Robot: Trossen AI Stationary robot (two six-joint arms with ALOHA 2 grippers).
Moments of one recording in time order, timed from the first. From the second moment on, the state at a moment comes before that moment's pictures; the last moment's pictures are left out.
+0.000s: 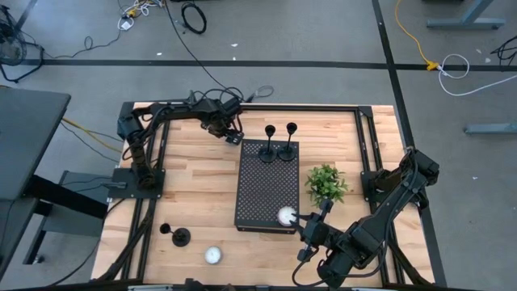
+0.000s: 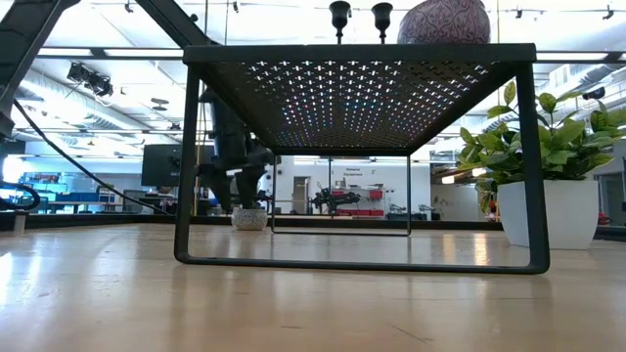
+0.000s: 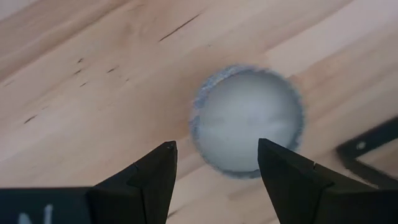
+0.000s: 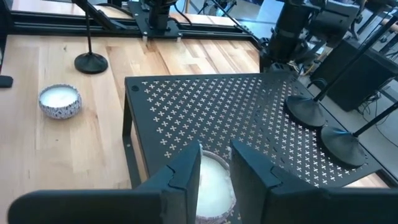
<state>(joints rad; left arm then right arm) 0.58 1.85 1.22 -0.72 -0.01 -0.46 0.82 1.74 1.51 -0.94 1.06 0.85</state>
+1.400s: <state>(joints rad) 0.58 1.85 1.22 -0.73 -0.01 -0.46 0.82 1.74 1.51 -0.93 1.06 0.85</state>
